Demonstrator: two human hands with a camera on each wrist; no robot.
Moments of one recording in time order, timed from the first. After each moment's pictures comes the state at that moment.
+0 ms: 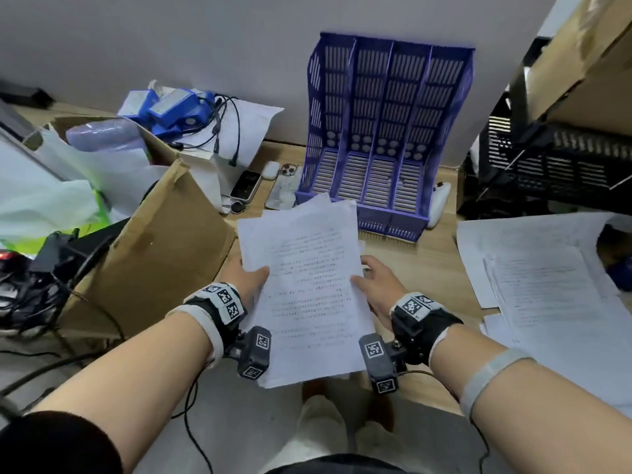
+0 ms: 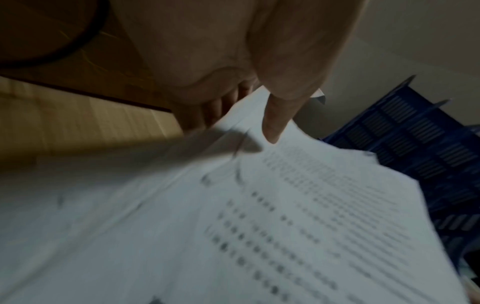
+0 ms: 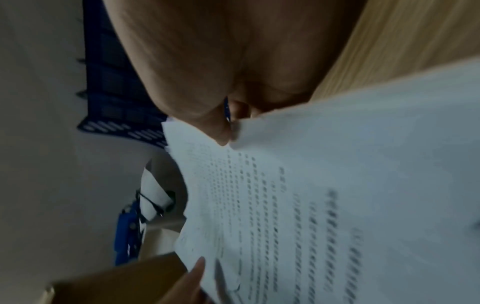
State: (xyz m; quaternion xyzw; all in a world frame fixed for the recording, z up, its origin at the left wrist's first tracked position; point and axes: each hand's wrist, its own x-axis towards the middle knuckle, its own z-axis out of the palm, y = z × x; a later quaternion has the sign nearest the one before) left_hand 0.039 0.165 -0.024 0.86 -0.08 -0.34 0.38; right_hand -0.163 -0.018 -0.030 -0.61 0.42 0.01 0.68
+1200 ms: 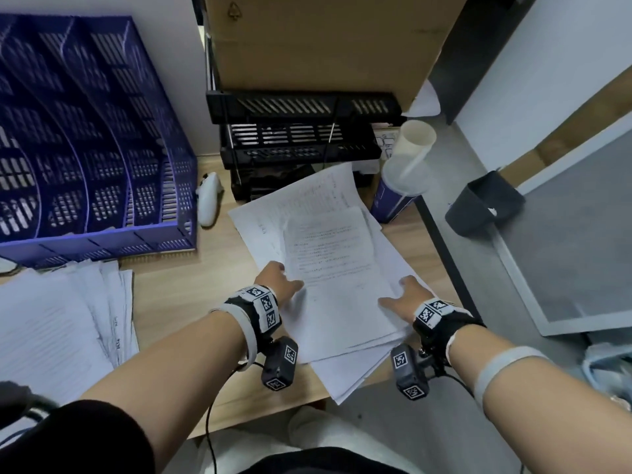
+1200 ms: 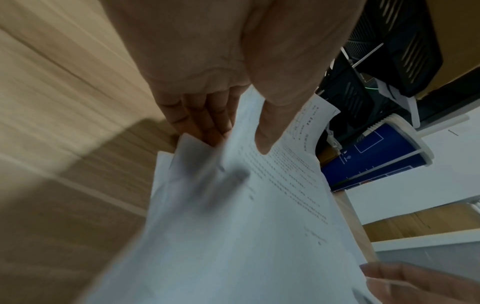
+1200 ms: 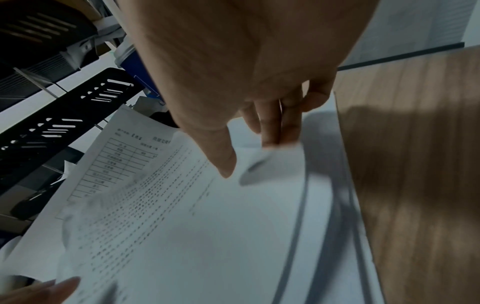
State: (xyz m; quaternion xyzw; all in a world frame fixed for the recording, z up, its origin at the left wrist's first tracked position) left_hand -0.298 -0.157 -0.080 0.80 -0.36 -0.45 0.16; right_hand -0.561 -0.225 -0.058 -0.59 0.70 0.17 0.37
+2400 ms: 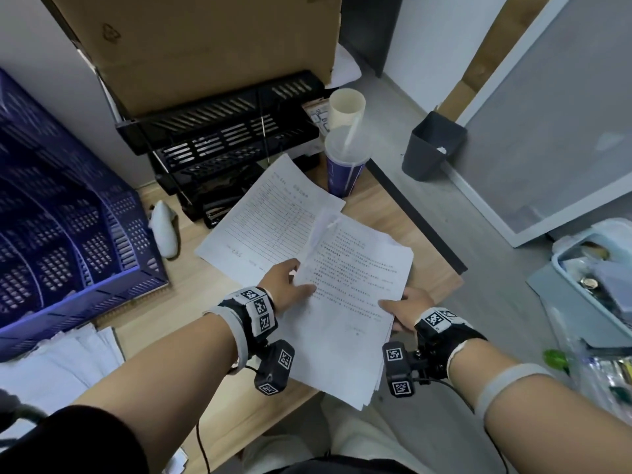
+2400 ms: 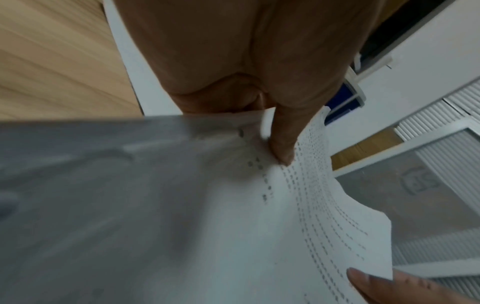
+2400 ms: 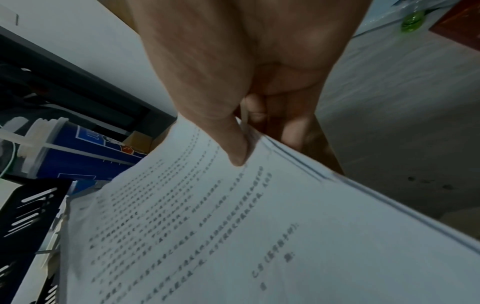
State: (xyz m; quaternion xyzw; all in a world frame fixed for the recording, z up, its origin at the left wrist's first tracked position) left_hand -0.315 -0.161 -0.049 0.66 -0.54 -0.51 0.11; right_hand -0.582 -0.132 -0.074 -0.32 0.77 -0.13 0.54
